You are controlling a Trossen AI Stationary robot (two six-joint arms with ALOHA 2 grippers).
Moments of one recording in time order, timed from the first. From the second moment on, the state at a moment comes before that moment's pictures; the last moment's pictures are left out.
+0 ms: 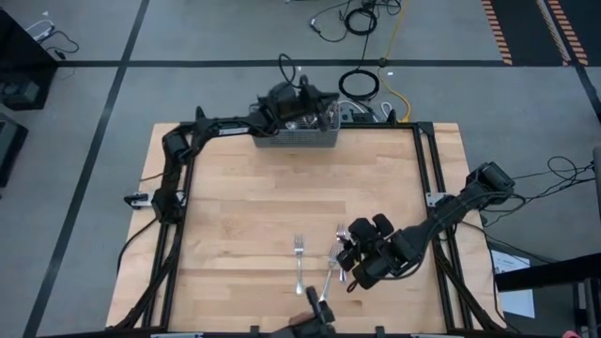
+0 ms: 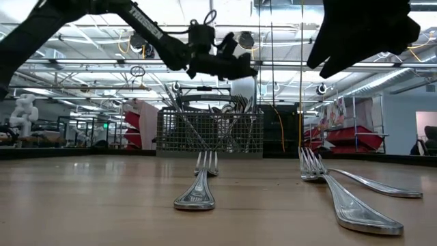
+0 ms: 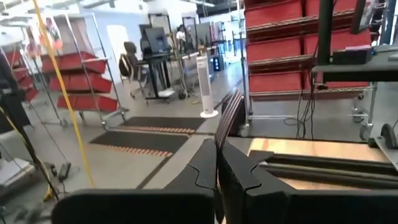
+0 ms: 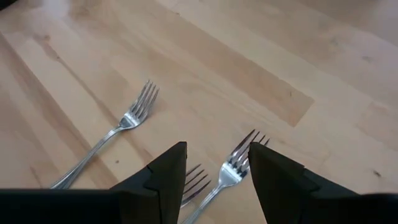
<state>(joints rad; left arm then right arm) 0.56 2.06 1.52 0.60 0.20 0.18 0.59 1.62 1.17 -0.82 0.71 1.39</state>
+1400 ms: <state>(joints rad) 0.48 1.31 1.53 -0.28 0.63 0.18 0.68 1.84 0.86 -0.23 0.70 1.78</state>
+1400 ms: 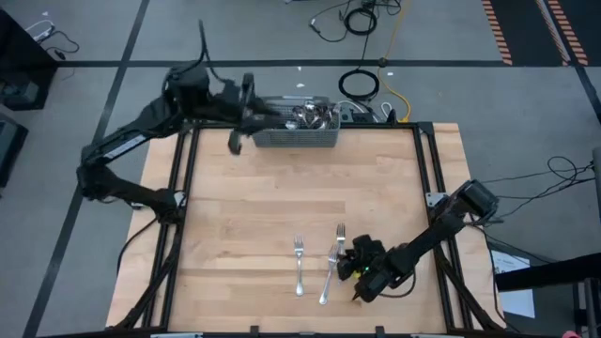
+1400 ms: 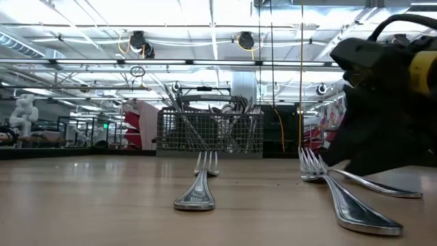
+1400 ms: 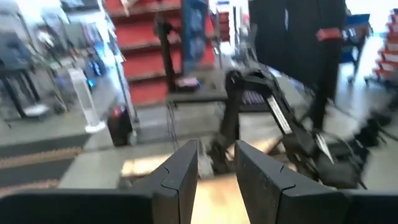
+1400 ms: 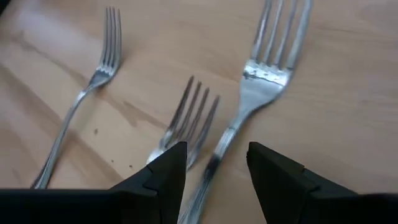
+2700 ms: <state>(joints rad) 0.28 1.22 1.45 -0.57 0.27 0.11 0.63 1.80 1.30 -1.14 1.09 1.97</state>
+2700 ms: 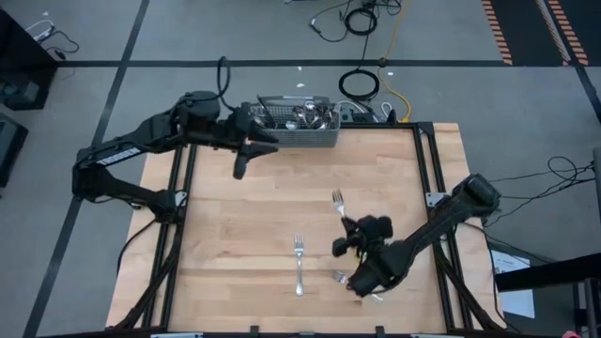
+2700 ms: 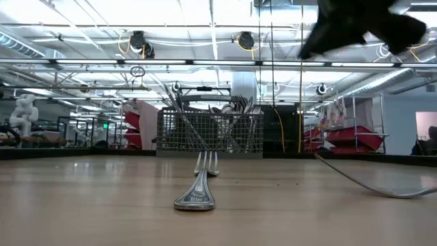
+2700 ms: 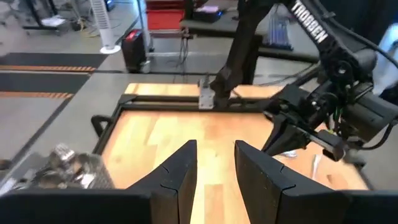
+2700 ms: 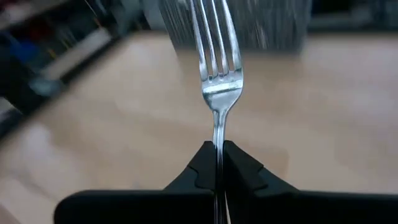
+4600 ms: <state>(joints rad) 0.27 1.66 1.14 0.84 0.55 -0.36 0.33 1.38 1.30 -0.31 1.12 0.40</state>
